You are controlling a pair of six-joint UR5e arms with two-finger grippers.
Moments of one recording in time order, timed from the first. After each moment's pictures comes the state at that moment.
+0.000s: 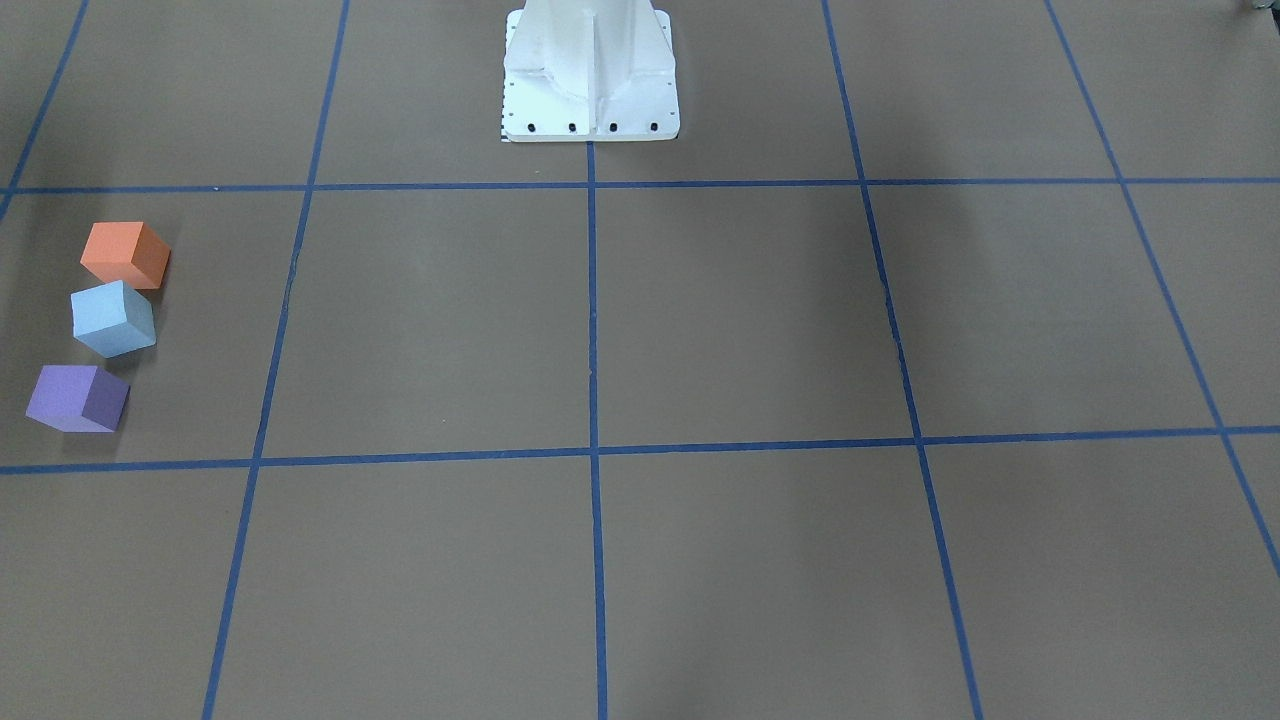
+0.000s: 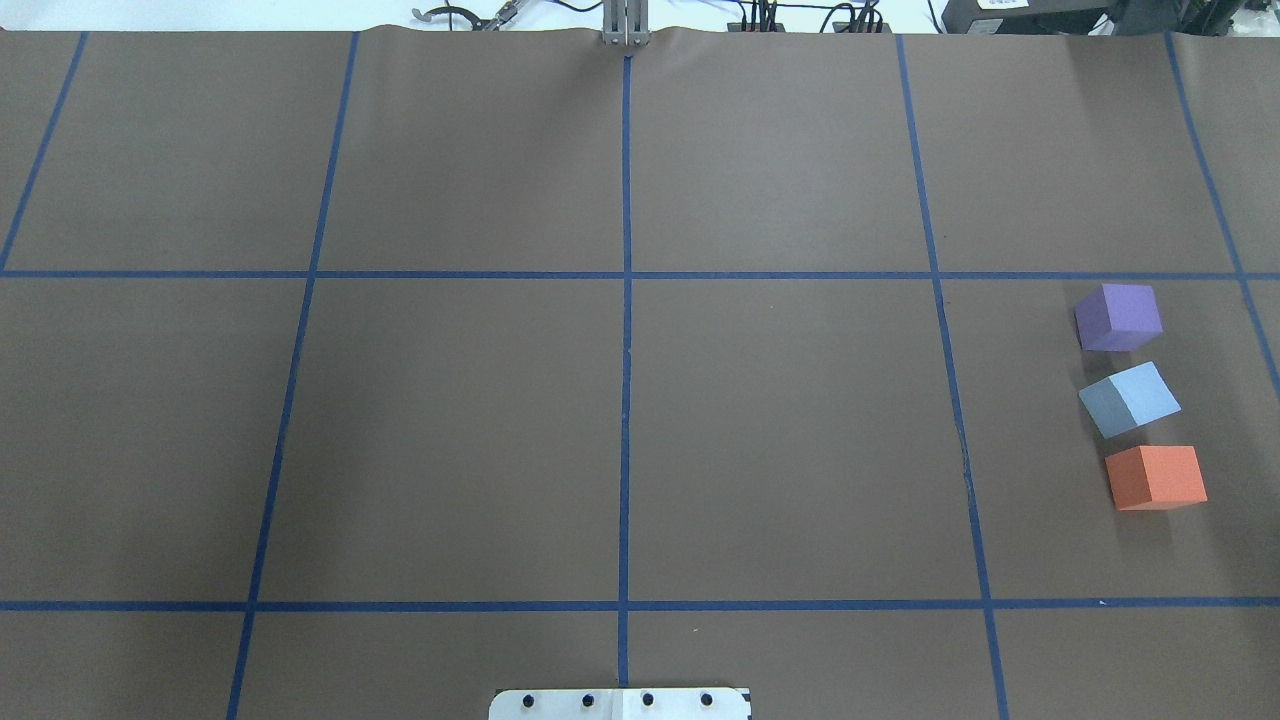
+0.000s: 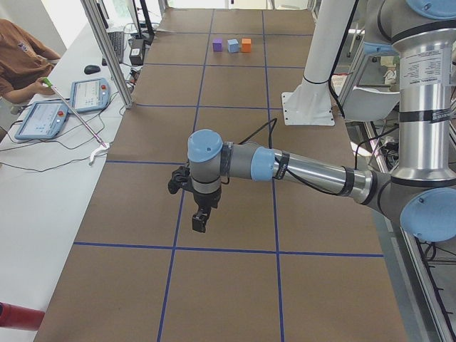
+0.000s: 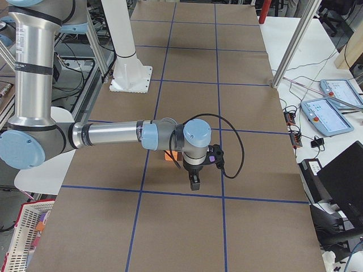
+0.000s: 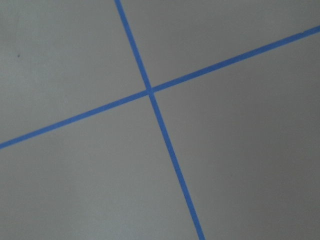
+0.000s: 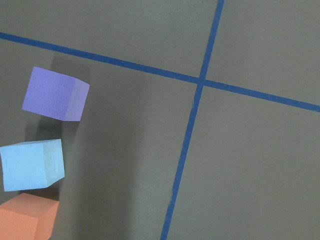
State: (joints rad) left arm -1.53 -1.46 -1.86 -1.46 -2.24 0.23; right arm 1.57 -1.70 1.79 -1.70 2.34 -0.20
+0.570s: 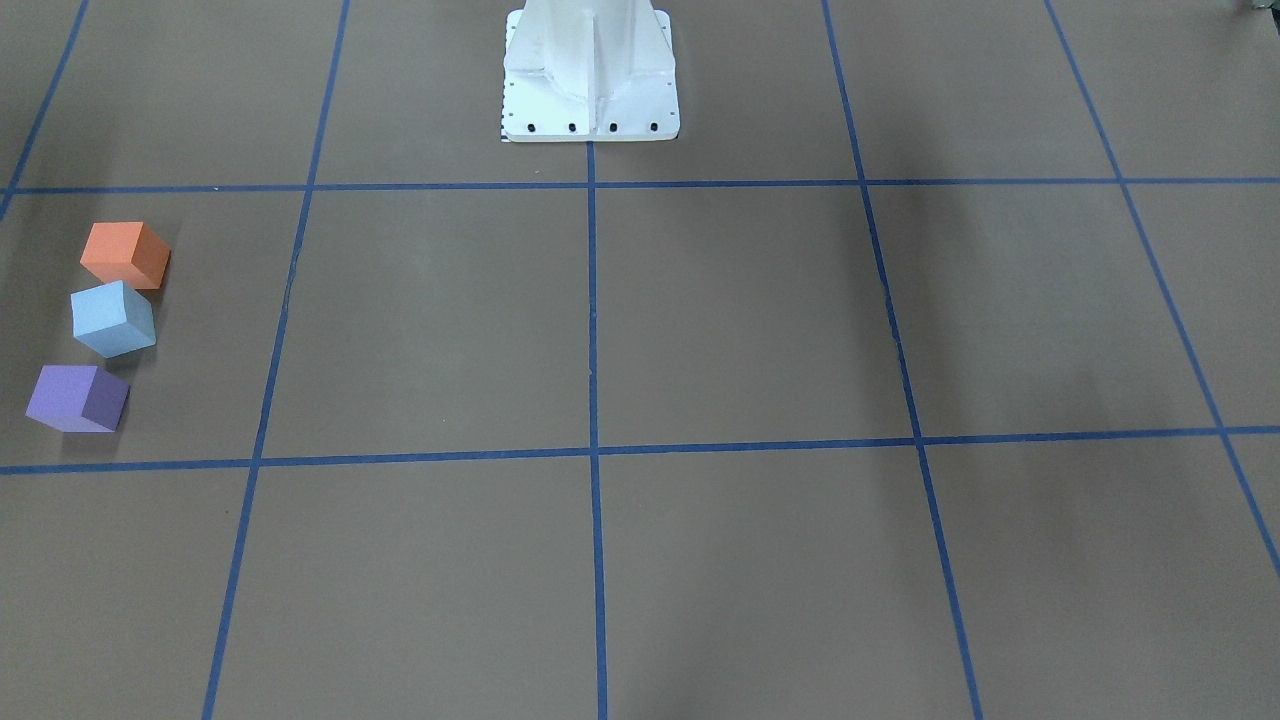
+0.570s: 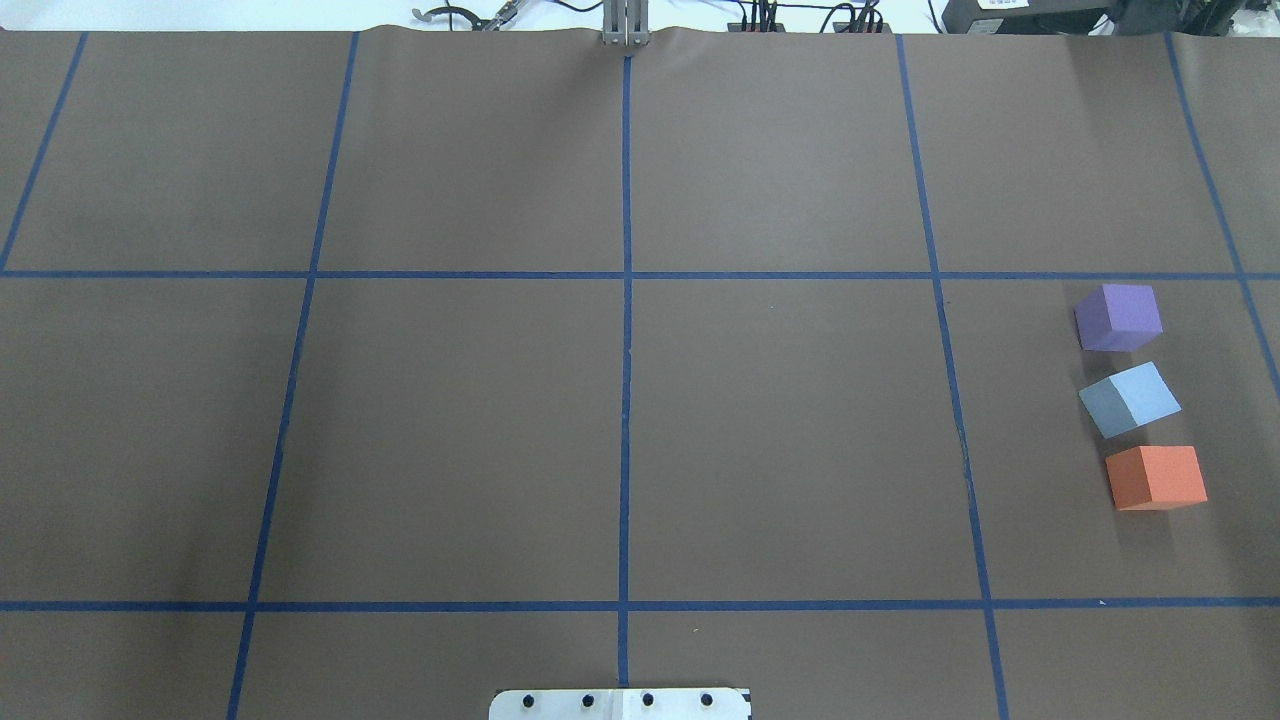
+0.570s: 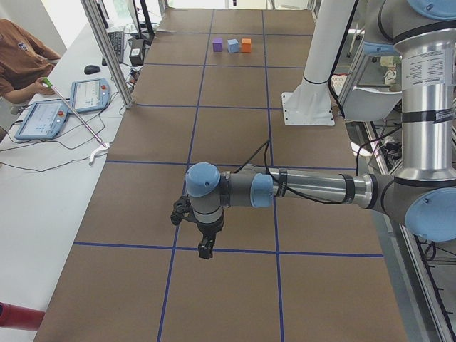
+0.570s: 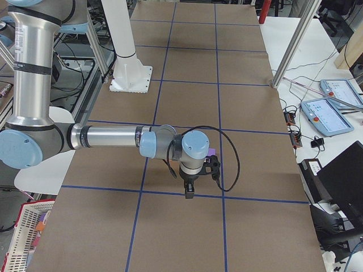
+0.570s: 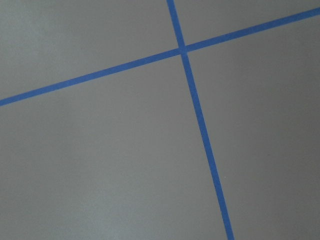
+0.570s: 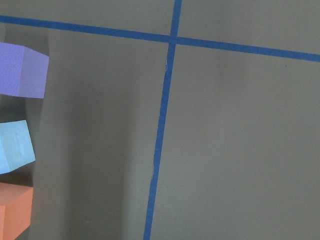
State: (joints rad) left arm -1.54 -1.45 -1.76 -1.50 -2.26 0.19; right arm 1.57 -1.71 1.75 -1.70 2.34 -0.17
